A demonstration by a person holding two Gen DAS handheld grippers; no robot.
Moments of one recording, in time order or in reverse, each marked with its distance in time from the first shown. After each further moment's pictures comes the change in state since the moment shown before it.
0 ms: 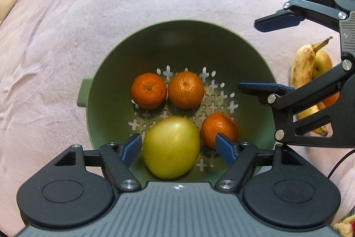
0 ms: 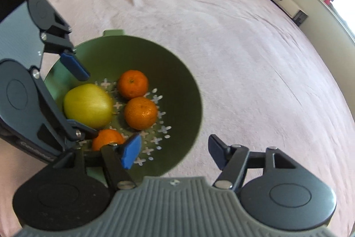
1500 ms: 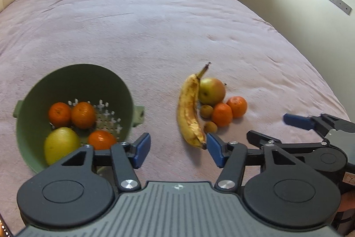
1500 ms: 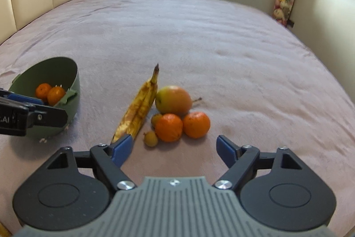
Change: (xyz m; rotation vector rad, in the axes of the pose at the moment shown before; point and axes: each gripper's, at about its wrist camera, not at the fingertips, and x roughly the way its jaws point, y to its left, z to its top) left arm -0.063 -0.098 -0.046 0.036 -0.291 -0.289; right arm -0.123 0.031 -0.175 0.901 -0.024 -0.437
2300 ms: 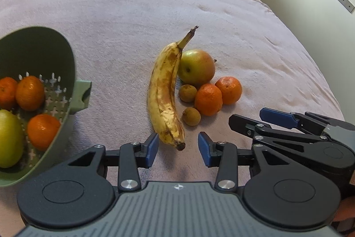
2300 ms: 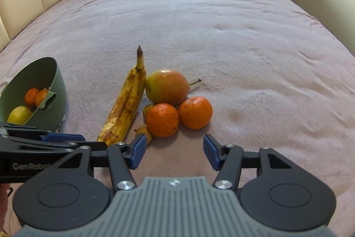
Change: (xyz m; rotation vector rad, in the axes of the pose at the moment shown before) left arm 0.084 -0.017 -0.003 -0.078 0.133 -0.083; right arm 0.049 -0.024 0.003 0.117 0.085 0.045
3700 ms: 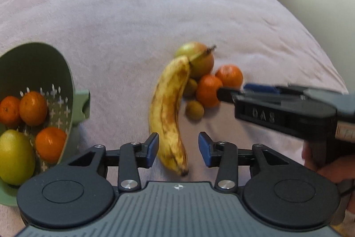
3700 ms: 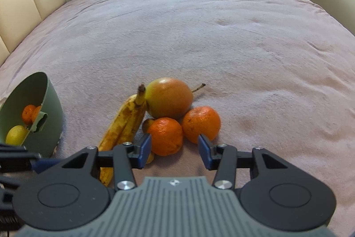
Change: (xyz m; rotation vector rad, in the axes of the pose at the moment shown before) left arm -0.002 -0.006 0.011 0.109 0.052 0.035; right arm 0.030 -0.008 0.017 0.064 0.010 0.037
